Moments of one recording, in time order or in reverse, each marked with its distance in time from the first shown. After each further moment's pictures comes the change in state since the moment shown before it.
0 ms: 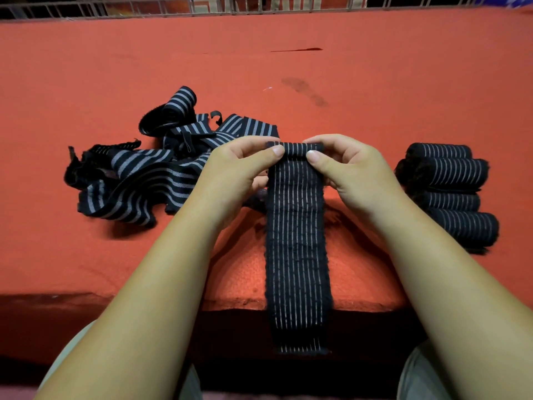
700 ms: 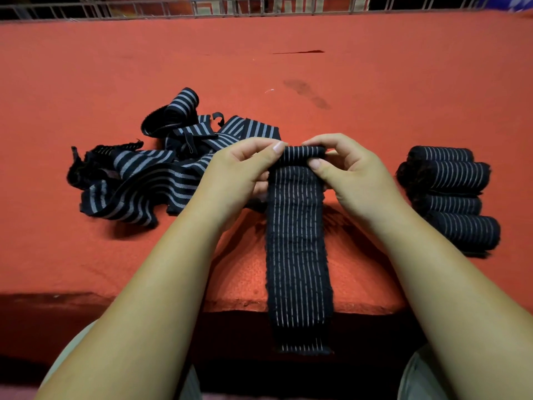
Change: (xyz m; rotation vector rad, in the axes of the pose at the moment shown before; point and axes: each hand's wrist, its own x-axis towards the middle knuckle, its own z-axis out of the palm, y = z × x) left_hand -0.001 -0.001 0.000 0.063 0.001 0.004; right_hand -0.003 0.004 0.002 -0.067 -0.033 -0.071
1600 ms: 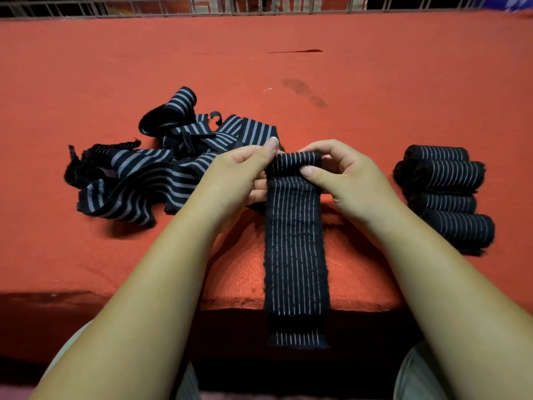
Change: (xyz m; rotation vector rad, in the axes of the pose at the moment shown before) left_hand -0.001 -0.003 -0.001 -0.015 -0.044 -0.108; right_hand -0.003 0.002 -0.001 -0.007 -0.039 0.066
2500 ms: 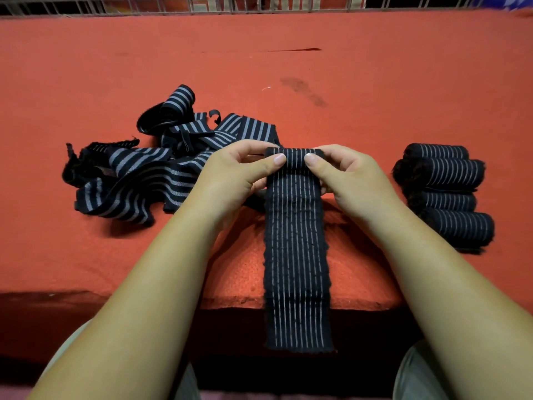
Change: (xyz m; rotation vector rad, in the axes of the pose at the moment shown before) left_hand 0.004 -0.004 -0.002 -0.057 0.043 0.047; right_hand 0.000 0.001 -0.001 -0.030 0.067 0.059
